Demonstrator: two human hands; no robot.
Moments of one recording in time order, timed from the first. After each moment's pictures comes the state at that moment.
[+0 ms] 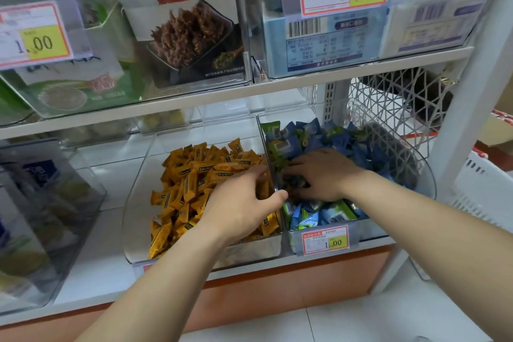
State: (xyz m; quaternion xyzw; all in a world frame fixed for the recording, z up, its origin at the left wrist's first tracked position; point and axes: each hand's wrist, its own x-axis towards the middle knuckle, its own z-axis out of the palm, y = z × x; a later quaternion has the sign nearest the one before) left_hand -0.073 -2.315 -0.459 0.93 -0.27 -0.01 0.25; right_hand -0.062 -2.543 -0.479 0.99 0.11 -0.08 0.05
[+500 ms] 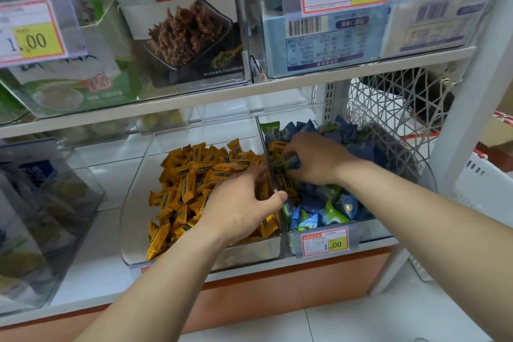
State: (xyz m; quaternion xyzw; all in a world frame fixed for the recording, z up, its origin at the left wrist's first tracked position) left_hand -0.073 -2.316 -0.460 0.93 -0.27 -0.01 0.26; right_hand -0.057 -2.528 -0.445 0.99 0.07 0.00 -0.10
